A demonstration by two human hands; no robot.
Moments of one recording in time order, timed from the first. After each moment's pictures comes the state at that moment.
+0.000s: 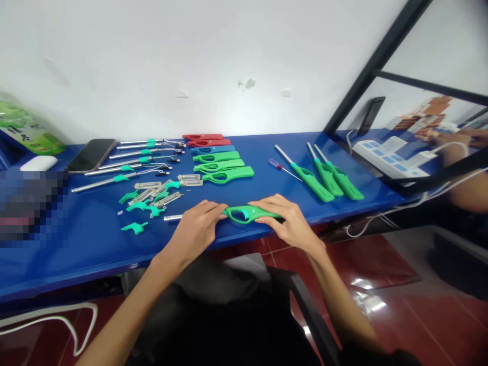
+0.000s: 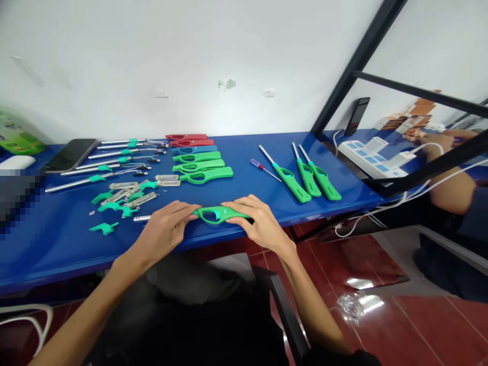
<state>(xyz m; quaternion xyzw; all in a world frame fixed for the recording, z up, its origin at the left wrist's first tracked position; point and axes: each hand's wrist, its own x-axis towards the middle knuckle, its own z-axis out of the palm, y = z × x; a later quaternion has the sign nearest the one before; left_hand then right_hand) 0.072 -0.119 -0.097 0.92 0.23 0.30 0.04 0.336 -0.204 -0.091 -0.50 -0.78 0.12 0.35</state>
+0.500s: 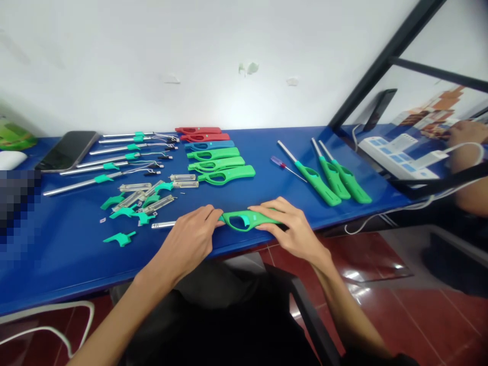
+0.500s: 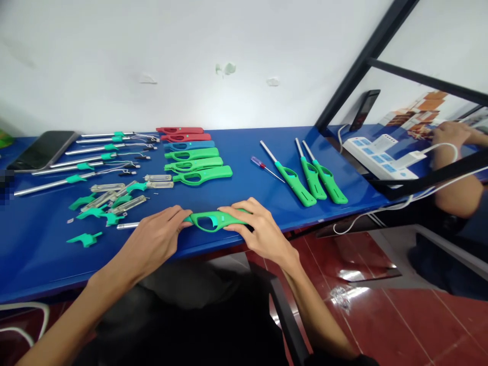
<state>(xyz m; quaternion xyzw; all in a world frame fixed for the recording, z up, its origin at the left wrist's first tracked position) 0.072 -0.120 -0.081 0.95 0.25 0.21 -0.03 0.334 -0.205 -0.088 -0.52 -0.77 0.13 0.35</state>
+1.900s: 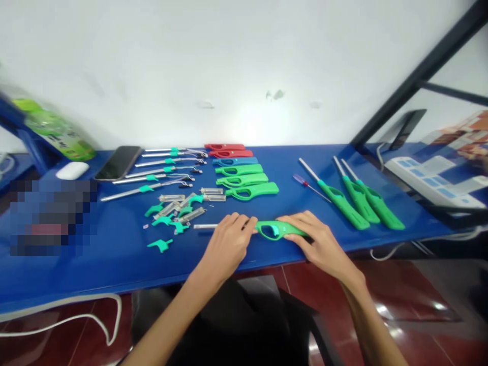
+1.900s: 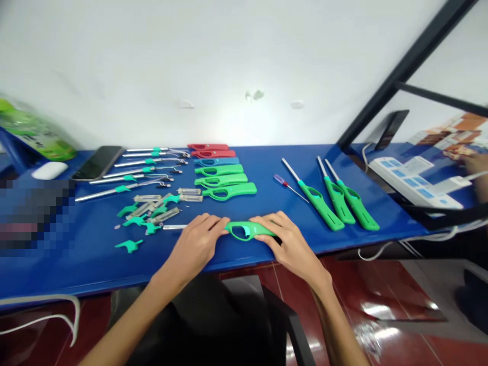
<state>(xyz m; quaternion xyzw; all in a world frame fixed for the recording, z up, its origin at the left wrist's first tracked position) 0.090 -0.120 -0.096 0.92 0.29 0.27 -0.02 0.341 -0.194 -0.089 -0.56 -0.76 0.12 0.30</state>
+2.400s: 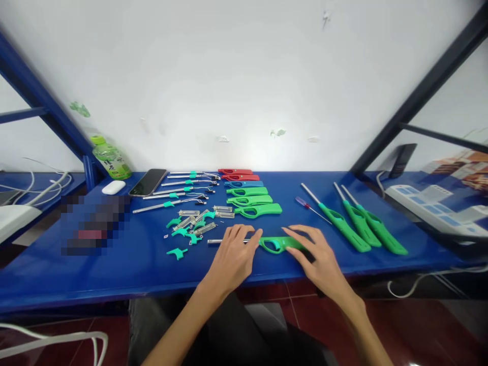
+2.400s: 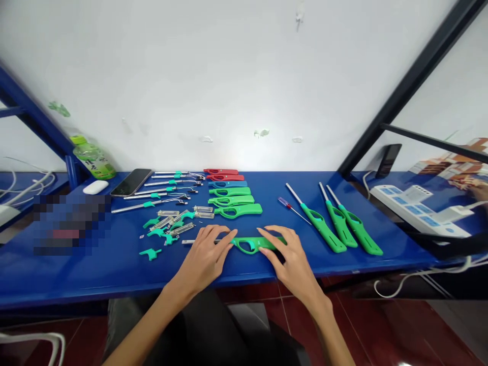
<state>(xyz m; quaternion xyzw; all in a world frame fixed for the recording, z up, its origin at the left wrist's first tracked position) 0.082 -0.129 -0.089 0.89 0.30 0.33 -0.04 0.332 -0.201 -0.095 -0.57 -0.74 0.00 0.36</state>
